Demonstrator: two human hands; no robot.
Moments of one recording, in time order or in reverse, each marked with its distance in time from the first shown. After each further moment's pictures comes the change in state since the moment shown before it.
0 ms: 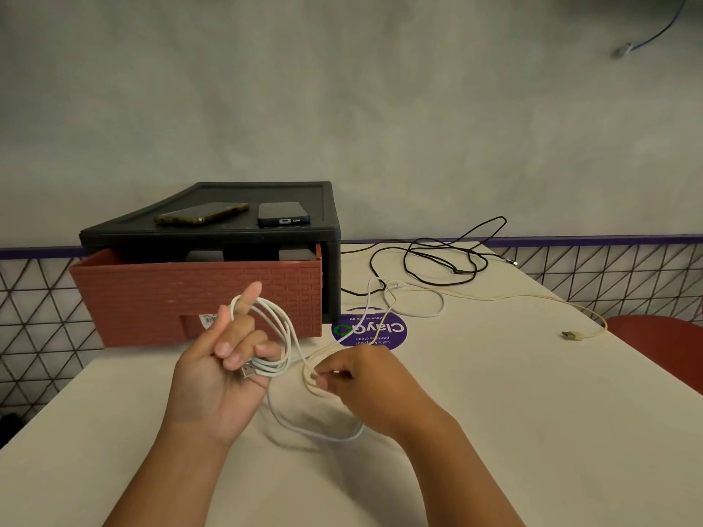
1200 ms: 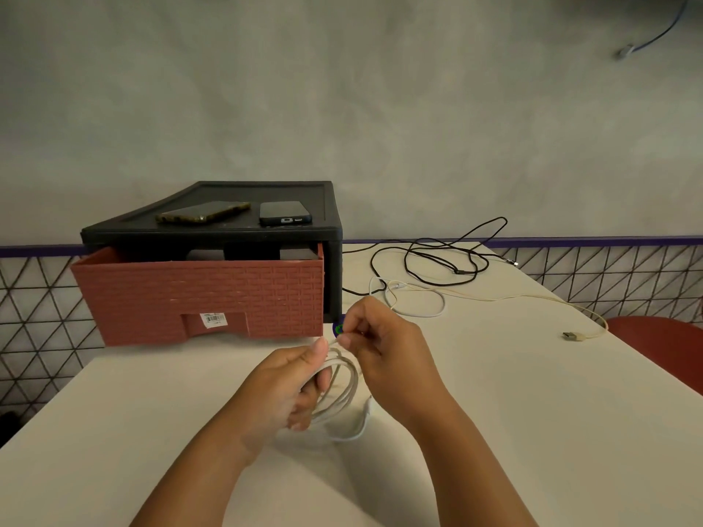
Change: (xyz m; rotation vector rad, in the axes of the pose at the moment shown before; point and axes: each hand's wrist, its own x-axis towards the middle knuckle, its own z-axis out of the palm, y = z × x) left_hand -0.015 -0.024 0.045 0.879 0.119 -0.369; right_hand -0.005 -0.005 -0.015 0.247 0.366 -0.157
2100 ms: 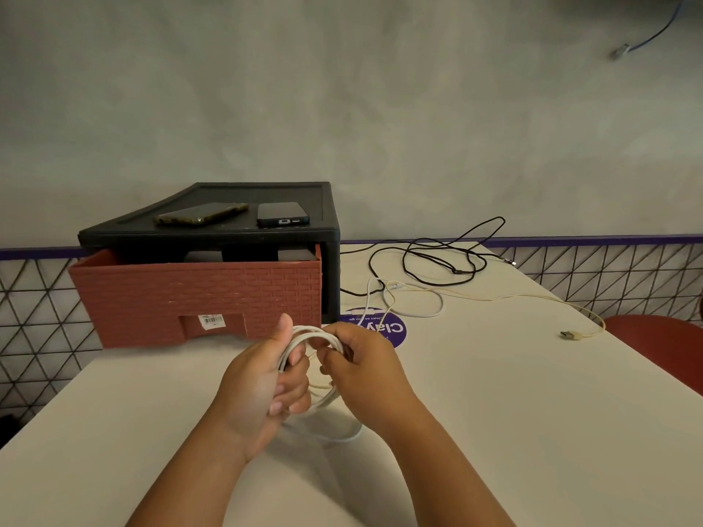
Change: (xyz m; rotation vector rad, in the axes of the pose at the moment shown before) left_hand 0.006 0.000 -0.003 -0.457 0.122 0.009; right_hand 0.000 0.002 0.024 0.065 -0.085 0.158
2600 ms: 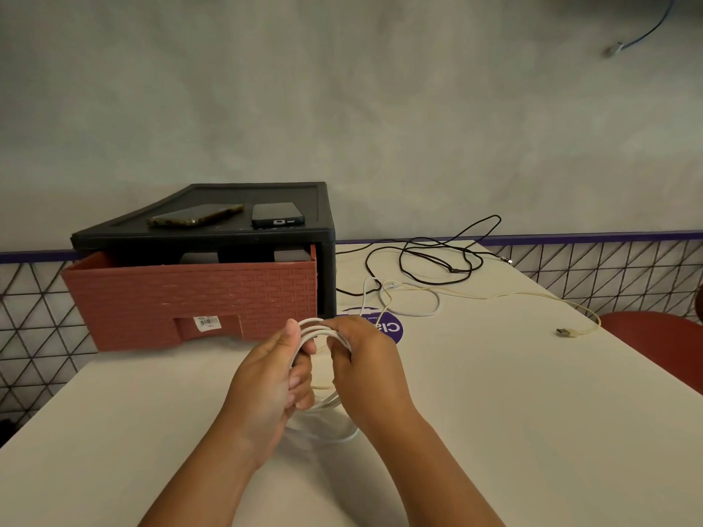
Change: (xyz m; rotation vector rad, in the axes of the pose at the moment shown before) left_hand -0.001 -0.008 0.014 0.107 0.101 0.088; right_hand 0.001 0.001 0.000 -0.203 0.174 -0.128
